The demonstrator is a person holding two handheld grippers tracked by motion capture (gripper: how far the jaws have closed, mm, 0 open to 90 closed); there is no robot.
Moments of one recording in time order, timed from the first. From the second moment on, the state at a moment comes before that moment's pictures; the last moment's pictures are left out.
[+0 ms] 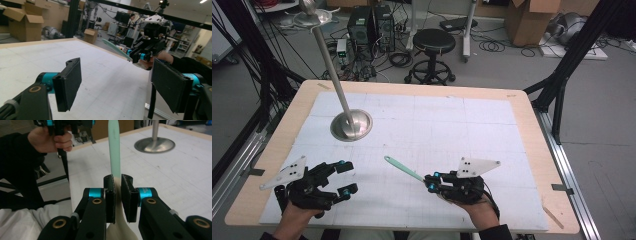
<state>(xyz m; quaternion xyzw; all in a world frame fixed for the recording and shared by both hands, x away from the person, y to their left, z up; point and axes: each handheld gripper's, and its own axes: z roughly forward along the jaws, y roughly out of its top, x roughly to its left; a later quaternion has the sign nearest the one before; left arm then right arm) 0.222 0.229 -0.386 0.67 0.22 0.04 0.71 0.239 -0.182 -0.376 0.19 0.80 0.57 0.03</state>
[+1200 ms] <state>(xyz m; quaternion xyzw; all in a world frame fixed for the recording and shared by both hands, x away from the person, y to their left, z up) 0.232 0.186 -0.344 0.66 0.10 -0.03 0.74 0.228 -0.134 -0.346 0.09 0.75 0.65 -0.03</state>
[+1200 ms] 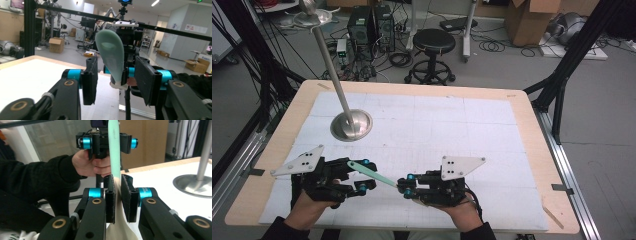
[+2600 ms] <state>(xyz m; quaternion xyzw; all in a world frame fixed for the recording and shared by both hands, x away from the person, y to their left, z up) 0.223 0.184 -0.315 0.69 0.08 -0.02 0.72 0.232 -0.134 -0.358 0.11 0.73 0.67 -0.09</state>
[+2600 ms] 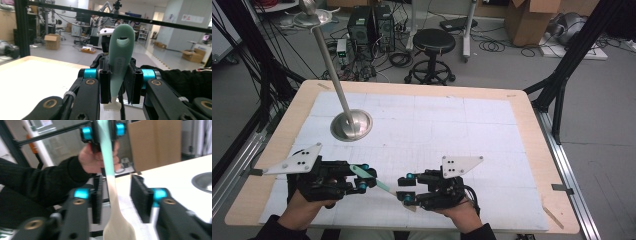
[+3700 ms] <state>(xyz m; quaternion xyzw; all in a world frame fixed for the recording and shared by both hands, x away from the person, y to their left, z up) 0.213 0.167 -0.293 0.78 0.16 0.05 0.60 0.212 -0.091 -0.343 0.11 0.80 0.58 0.08</state>
